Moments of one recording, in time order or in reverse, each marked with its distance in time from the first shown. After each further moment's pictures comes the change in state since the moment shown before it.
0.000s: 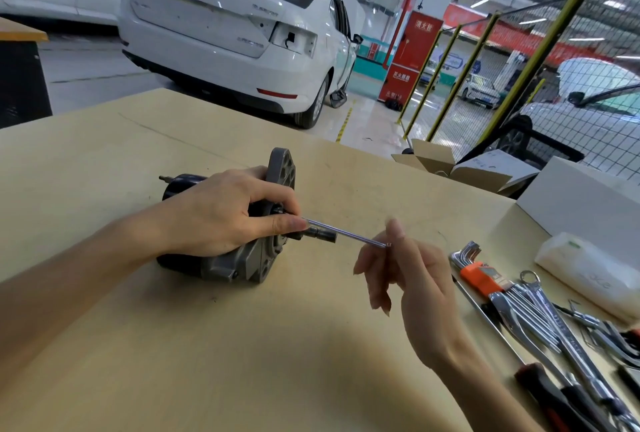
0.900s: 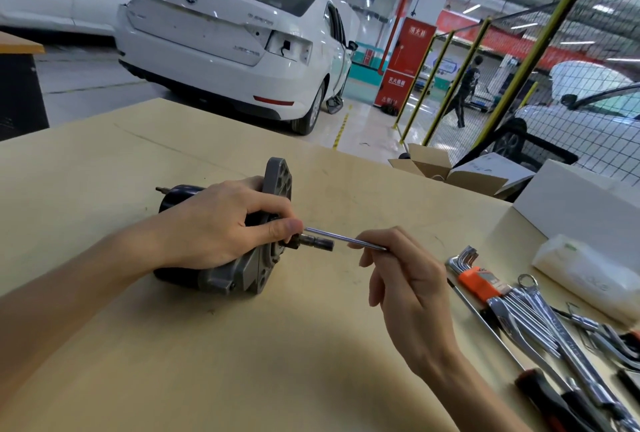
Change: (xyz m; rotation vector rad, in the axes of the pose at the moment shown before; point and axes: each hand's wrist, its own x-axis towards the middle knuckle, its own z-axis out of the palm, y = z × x) left_hand -0.001 0.001 0.001 -0.003 -0.010 -0.017; right_hand 0.001 0.014 0.000 -0.307 0.134 -0.207
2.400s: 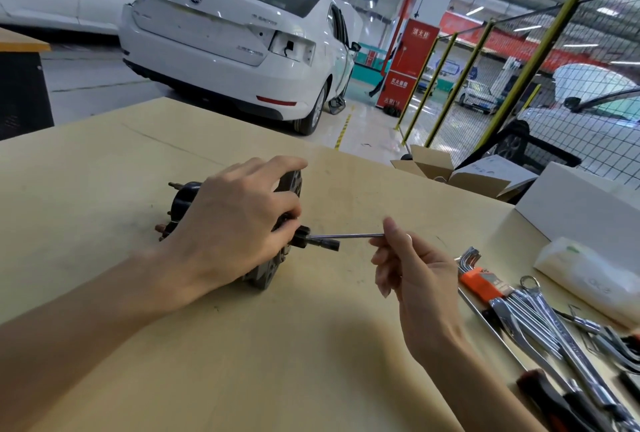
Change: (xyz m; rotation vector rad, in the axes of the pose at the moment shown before) left_hand -0.003 0.023 0.019 0.501 0.413 0.163; right_hand 0.015 0.006 0.001 0.509 0.179 0.466
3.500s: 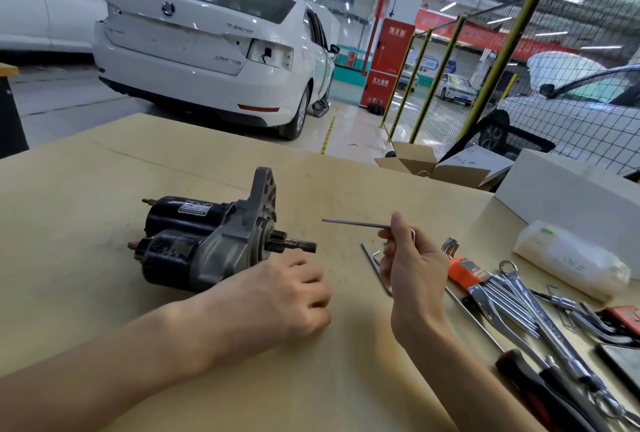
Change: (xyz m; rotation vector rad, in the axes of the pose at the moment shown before) left_hand -0.016 0.034 0.034 0.202 -0.243 0.768; right_hand 0.012 0.006 -0.009 -0.025 0.327 0.004
